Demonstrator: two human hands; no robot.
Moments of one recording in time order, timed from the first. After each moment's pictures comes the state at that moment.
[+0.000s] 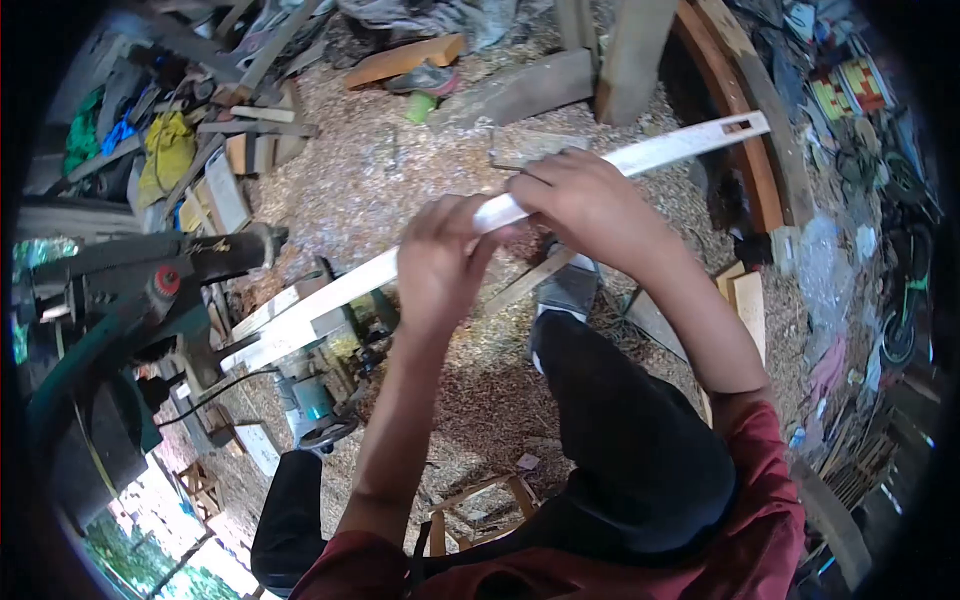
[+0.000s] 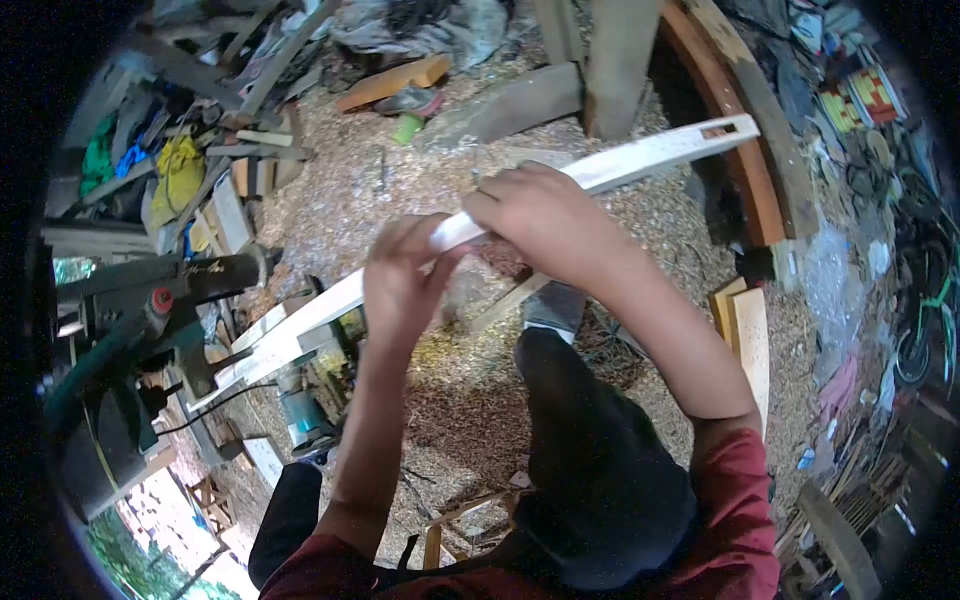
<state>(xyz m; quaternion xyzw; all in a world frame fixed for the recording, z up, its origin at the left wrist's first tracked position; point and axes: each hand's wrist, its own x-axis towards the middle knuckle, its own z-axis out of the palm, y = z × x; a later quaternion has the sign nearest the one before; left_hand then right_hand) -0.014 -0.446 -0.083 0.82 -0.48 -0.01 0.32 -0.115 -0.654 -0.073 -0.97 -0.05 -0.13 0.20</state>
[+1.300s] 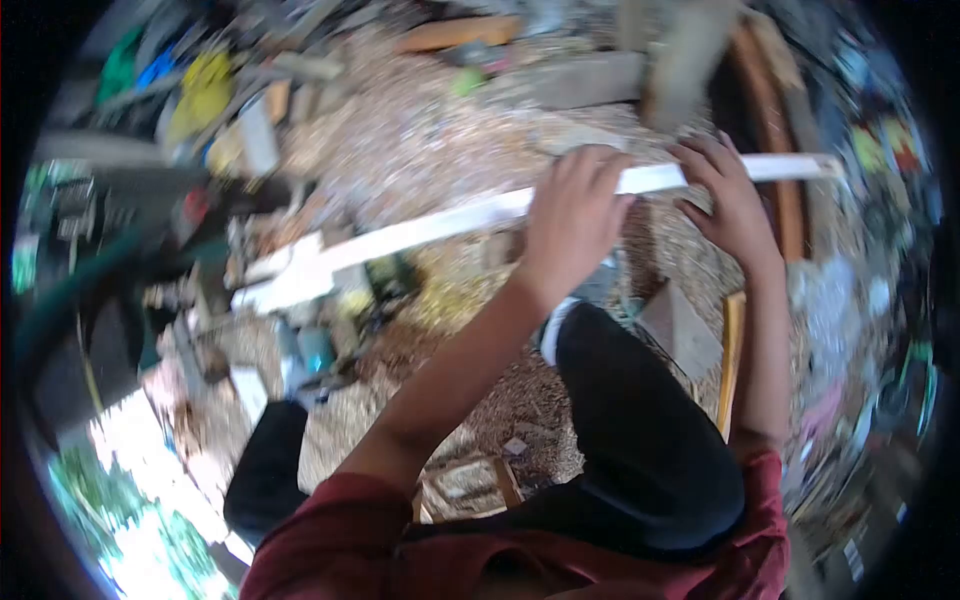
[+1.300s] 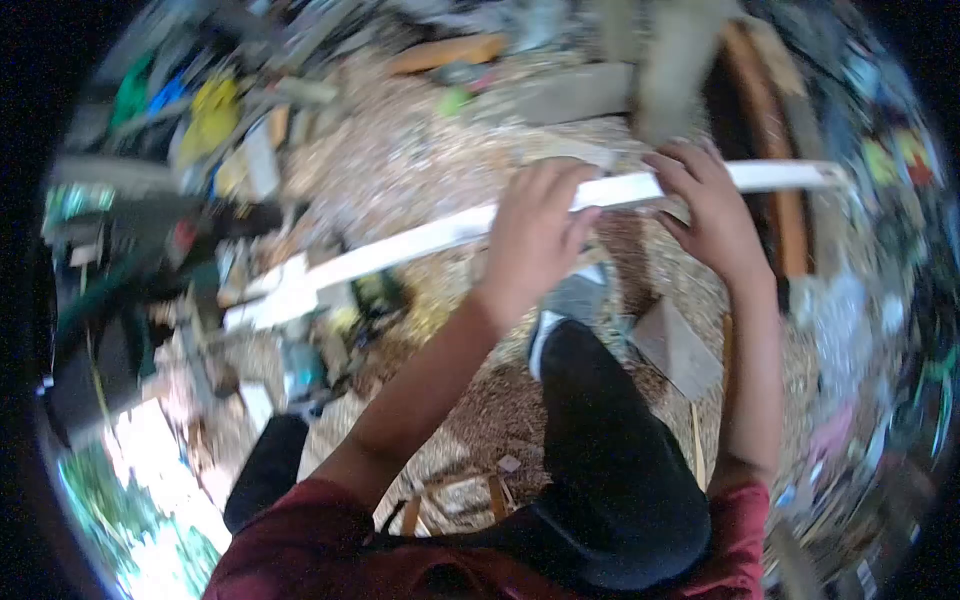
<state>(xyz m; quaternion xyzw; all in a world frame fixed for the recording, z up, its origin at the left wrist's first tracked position) -0.064 -0.533 -0.099 0.76 -0.49 -0.01 0.43 -0.194 -0.755 -0.077 -0.98 0.03 -0.11 0.17</state>
